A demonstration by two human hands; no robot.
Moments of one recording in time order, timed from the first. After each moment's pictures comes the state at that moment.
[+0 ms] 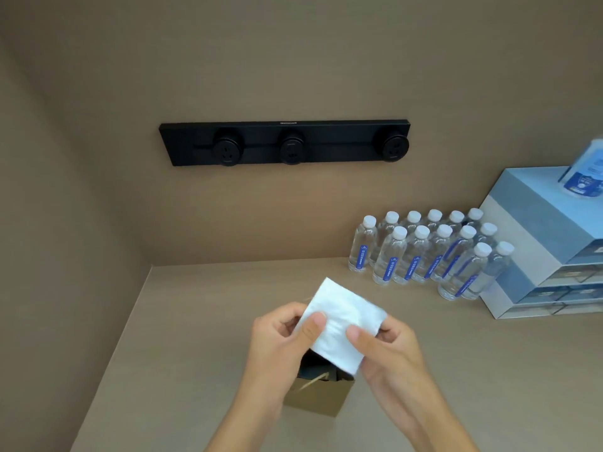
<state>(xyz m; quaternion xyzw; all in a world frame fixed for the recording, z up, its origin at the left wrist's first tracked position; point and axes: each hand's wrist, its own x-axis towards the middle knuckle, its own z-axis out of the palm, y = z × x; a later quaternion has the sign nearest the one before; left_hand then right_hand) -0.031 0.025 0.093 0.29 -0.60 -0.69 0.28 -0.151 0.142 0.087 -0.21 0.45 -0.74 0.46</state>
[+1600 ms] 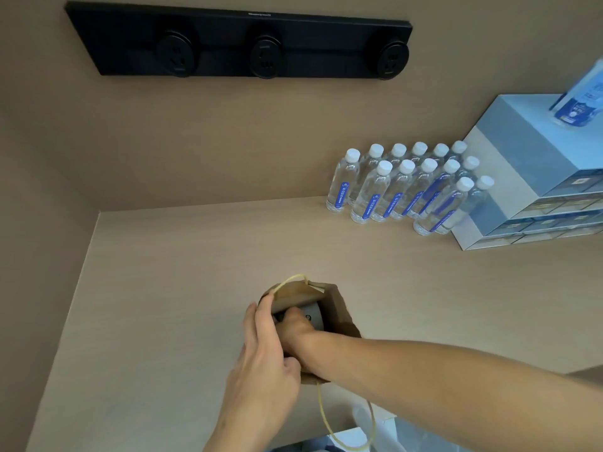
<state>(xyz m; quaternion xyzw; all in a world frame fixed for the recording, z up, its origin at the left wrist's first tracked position) 0.013 0.055 0.028 0.41 -0.79 -0.46 0.02 -0.087 0.043 -0.019 0.19 0.68 -0.48 0.52</state>
